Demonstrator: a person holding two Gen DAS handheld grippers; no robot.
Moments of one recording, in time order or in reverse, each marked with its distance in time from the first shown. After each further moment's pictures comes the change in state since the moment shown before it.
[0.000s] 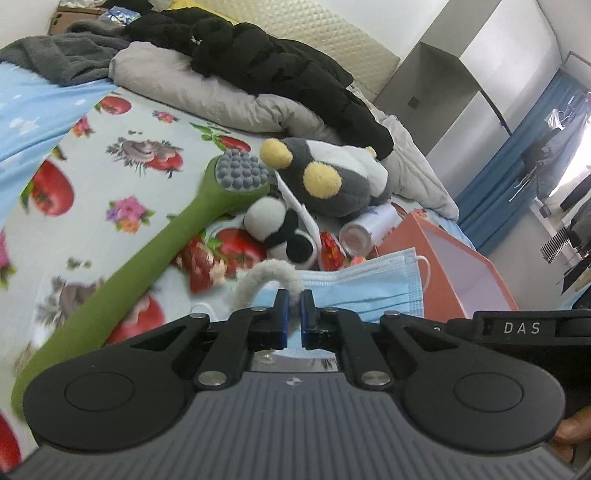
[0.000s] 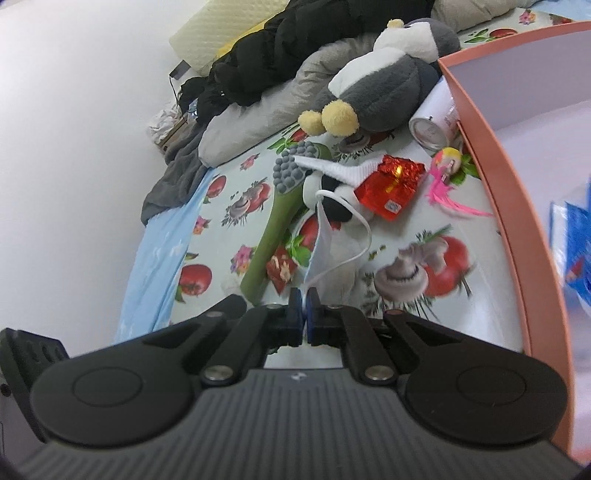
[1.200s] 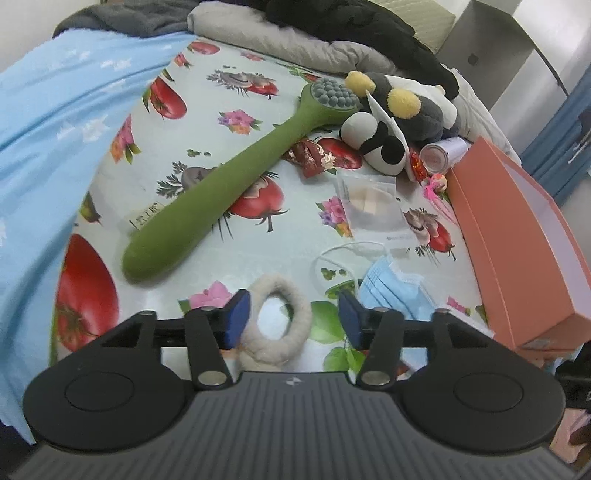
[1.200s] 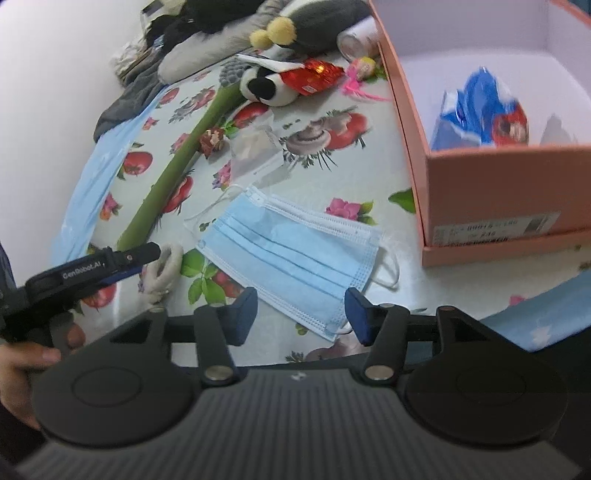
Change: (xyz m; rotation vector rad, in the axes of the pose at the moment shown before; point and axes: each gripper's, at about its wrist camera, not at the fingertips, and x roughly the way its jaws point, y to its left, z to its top) left arm -0.047 0.043 -0.076 0.013 0.132 0.231; right arm -0.057 -0.030 -0.109 -0.135 0.135 -0.213
